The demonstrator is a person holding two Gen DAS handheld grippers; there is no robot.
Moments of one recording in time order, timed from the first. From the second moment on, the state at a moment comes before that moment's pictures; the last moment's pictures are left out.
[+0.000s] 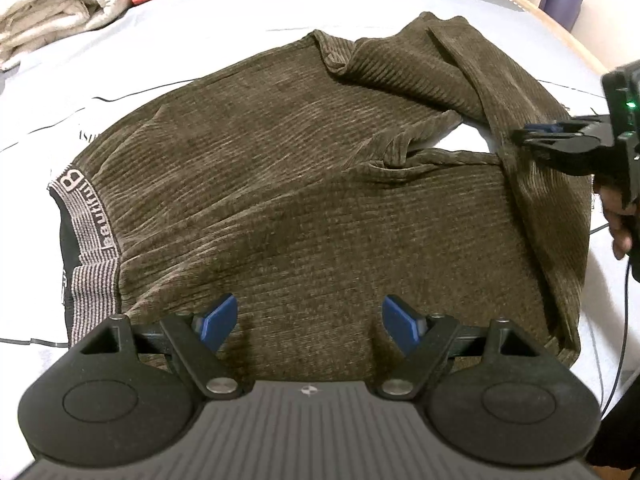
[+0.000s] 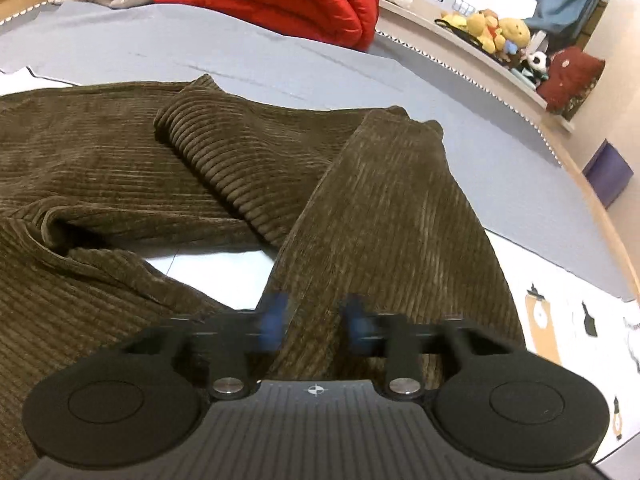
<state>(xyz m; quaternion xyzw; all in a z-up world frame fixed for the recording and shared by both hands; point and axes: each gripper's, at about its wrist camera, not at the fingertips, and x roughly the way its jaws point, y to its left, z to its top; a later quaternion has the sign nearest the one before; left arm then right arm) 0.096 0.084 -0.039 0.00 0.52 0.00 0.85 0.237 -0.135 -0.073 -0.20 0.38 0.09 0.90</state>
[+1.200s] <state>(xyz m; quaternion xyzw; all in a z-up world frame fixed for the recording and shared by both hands) 0.090 0.044 -0.054 0.03 0.52 -0.03 0.85 0.216 -0.210 -0.007 -0.06 0.38 0.12 0.91</state>
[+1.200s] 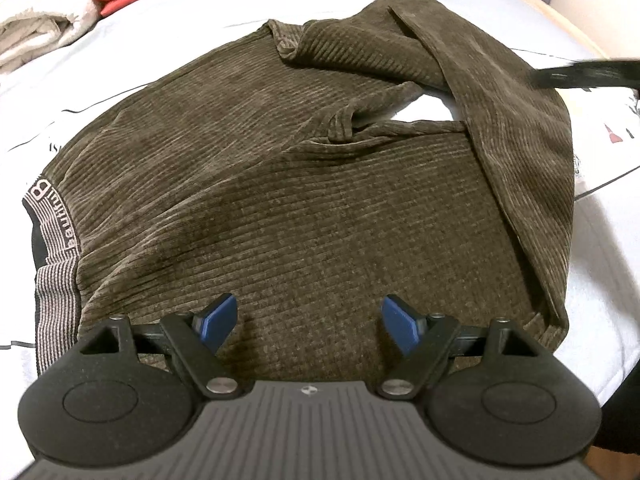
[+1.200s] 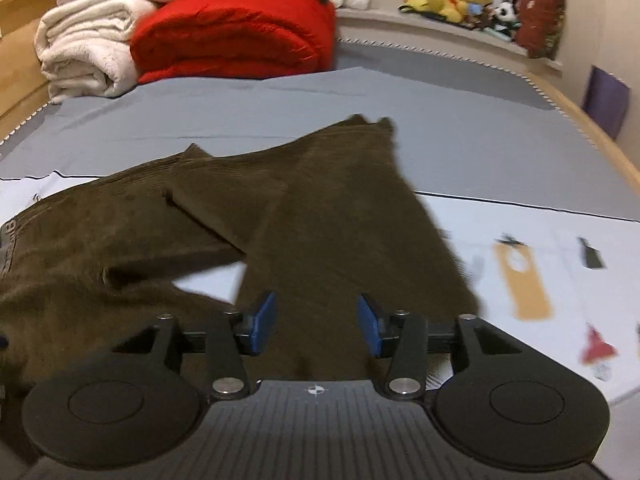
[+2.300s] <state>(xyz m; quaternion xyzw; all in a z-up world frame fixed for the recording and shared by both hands) 0.086 0.054 -0.049 0.04 0.52 -0.01 0.85 0.175 -0.357 -0.025 -0.04 0.50 0.09 0.86</state>
